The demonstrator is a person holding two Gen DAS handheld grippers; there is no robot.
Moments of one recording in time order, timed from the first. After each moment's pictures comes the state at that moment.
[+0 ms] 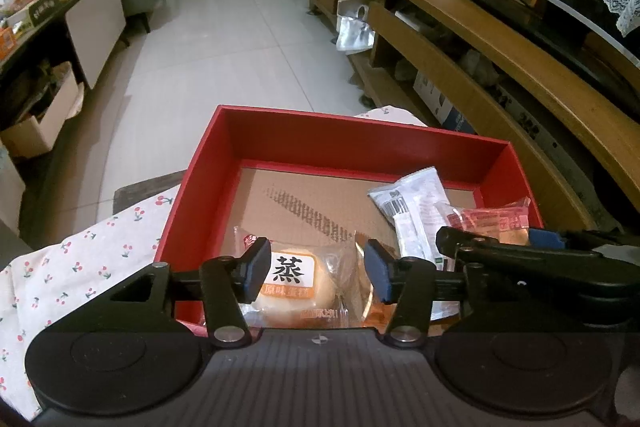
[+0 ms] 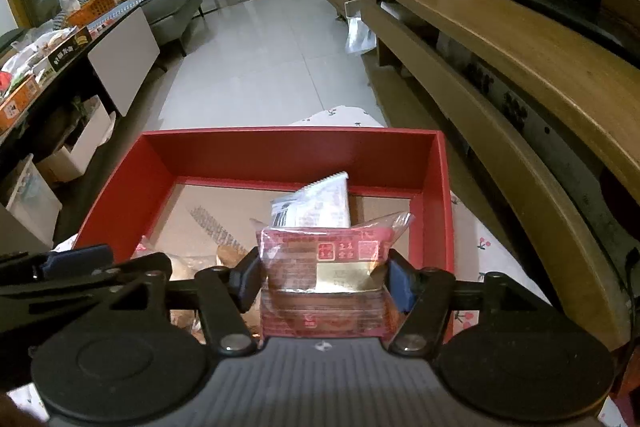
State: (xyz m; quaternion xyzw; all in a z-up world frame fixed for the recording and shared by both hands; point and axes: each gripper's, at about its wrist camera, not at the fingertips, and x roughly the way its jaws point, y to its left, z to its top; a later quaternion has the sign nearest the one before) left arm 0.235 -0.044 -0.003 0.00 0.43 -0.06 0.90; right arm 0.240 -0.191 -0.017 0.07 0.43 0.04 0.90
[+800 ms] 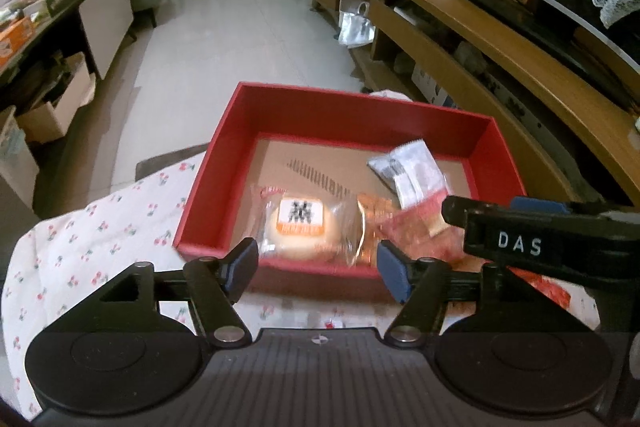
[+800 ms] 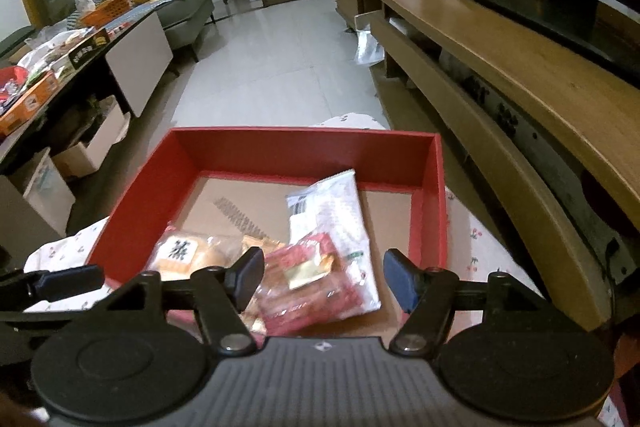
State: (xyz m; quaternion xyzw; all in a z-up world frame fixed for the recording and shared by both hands) left arm 0.184 -0.031 0.007 0.00 0.43 -0.06 0.90; right arm 0.201 -0.184 0.003 0.06 0.41 0.06 0.91
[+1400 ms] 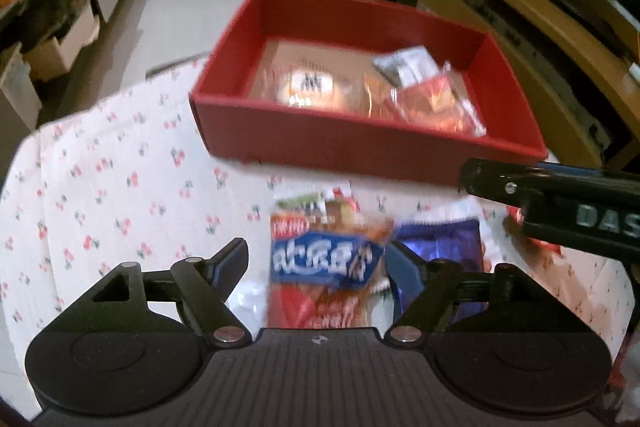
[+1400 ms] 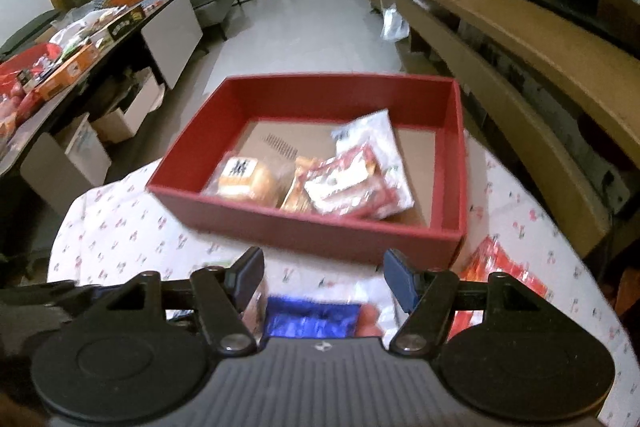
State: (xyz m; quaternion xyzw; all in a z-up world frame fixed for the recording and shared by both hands) left arm 0.129 -0.016 -0.032 -0.01 0.50 -0.06 0.86; right arm 0.126 -0.170 0.006 0.07 0.43 0.10 0.89
